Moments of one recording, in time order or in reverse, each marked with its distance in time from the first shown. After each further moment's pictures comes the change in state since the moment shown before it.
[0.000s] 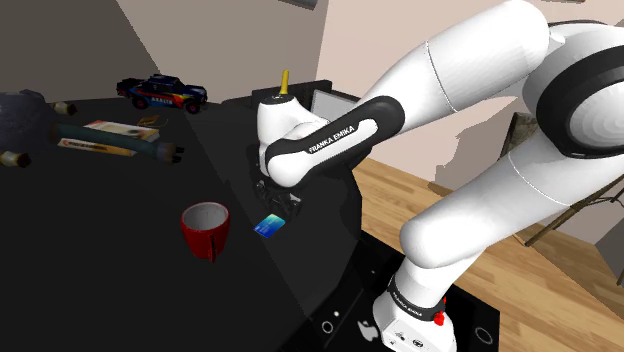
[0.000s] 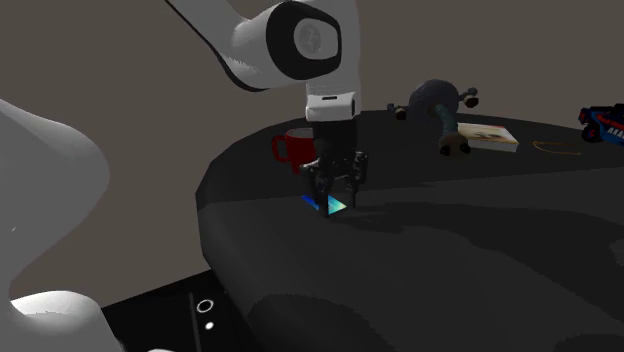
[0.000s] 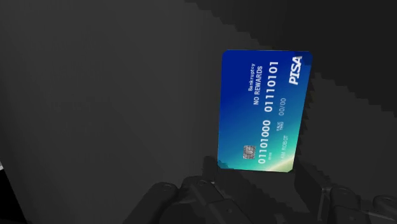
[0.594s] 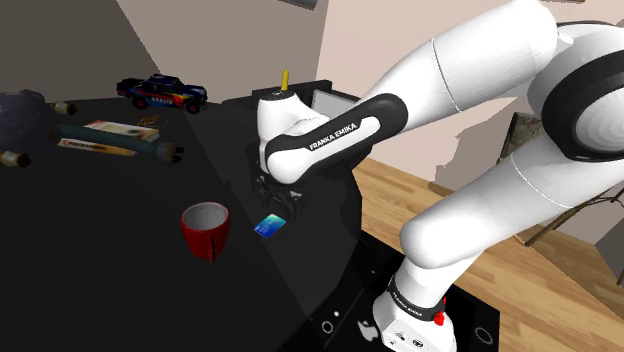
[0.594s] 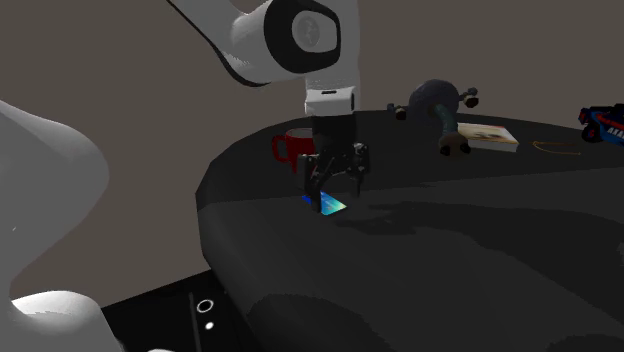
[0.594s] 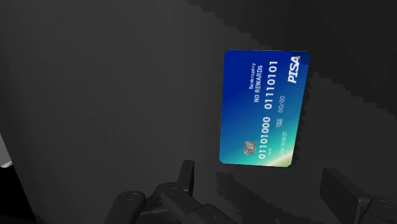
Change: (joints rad) arm 0.009 -0.019 -0.009 0.007 0.010 -0.028 -0.010
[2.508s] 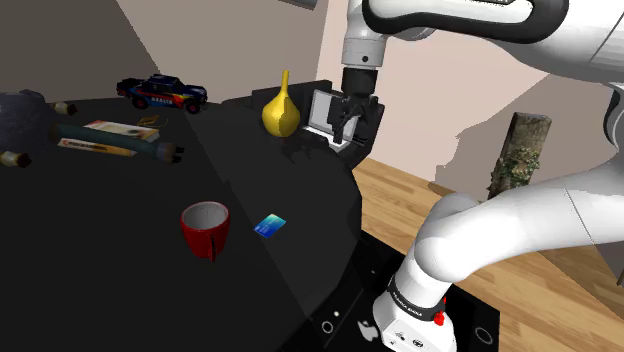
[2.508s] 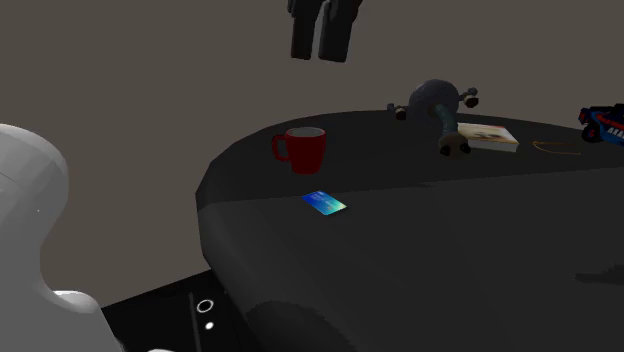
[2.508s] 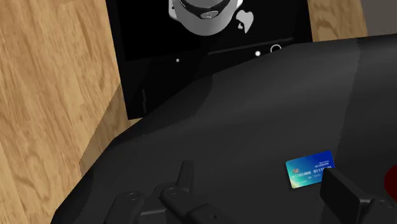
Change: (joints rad) arm 0.402 -0.370 -0.751 0.302 -0.112 -0.839 -1.479
